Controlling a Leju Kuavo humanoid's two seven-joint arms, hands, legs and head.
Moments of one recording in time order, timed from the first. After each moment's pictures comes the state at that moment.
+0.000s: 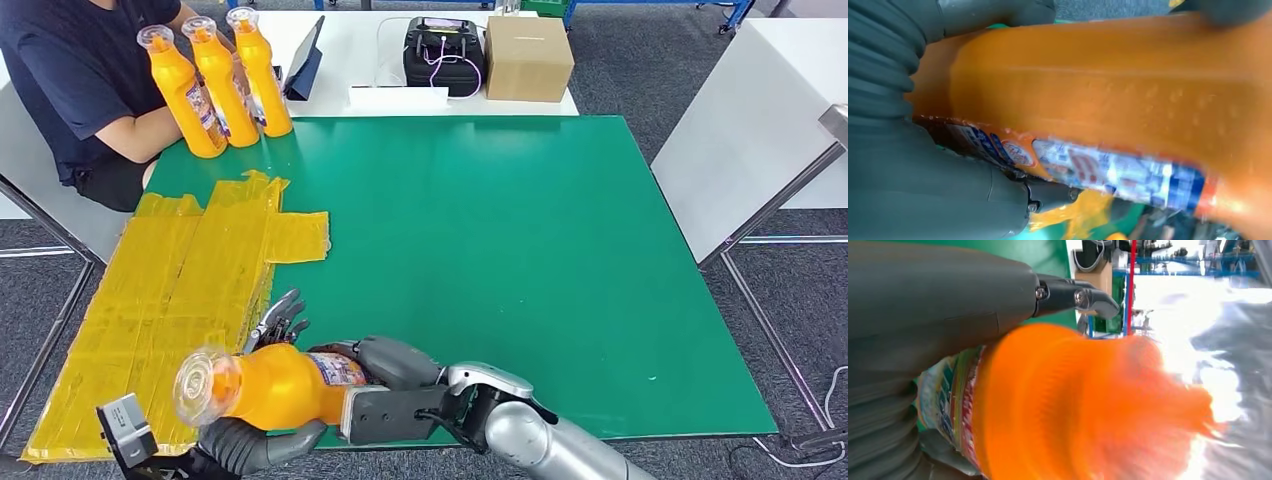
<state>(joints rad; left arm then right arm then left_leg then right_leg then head) 0.29 -0.01 -0.30 -1.96 0.18 -0.25 -0.19 -0.40 -0.10 0.98 -1.61 0.04 0.36 0.08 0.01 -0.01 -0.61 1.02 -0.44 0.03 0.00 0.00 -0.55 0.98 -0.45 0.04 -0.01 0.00</state>
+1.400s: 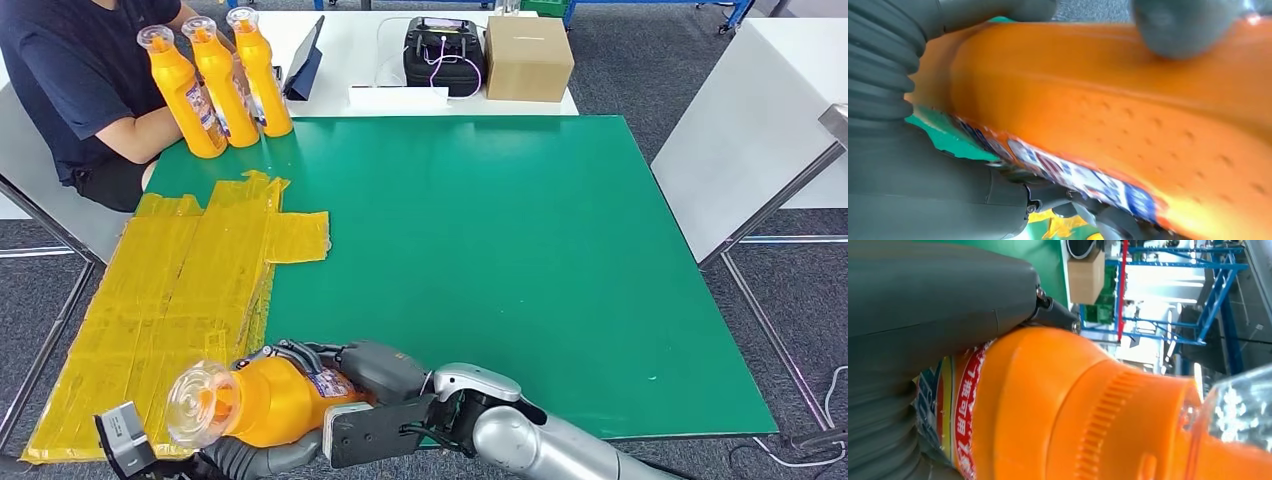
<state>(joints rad) 0.28 0.03 -0.36 -1.94 0.17 -0.22 -0.24 -0.44 -0.11 1.06 -1.61 0.05 0.32 0.08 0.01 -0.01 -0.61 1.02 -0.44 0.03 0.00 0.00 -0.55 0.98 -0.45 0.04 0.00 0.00</state>
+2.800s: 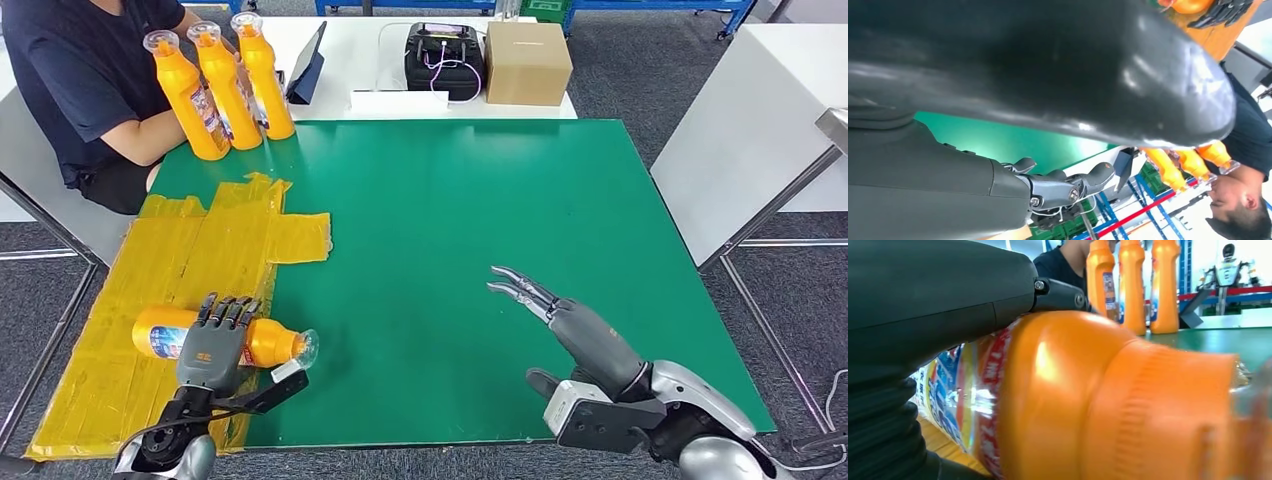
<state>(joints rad) -0.03 0.08 -0.12 -1.23 -1.39 0.39 -0.03 -0.08 -0.58 0.51 -2.07 0.14 0.26 0.01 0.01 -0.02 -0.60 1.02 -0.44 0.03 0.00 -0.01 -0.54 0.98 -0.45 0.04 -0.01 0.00</state>
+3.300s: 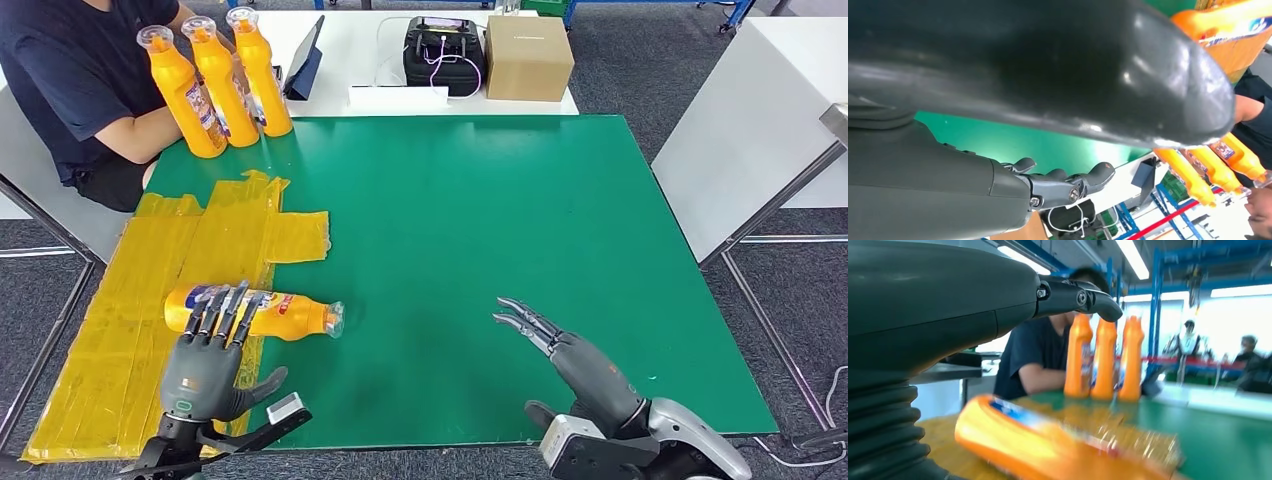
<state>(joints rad) 0.17 0.09 -0.15 -1.64 -1.38 0.49 -0.04 0.08 -0.55 0.48 -2.07 0.24 0.20 -0.02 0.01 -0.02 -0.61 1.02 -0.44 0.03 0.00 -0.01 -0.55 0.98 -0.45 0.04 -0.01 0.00</state>
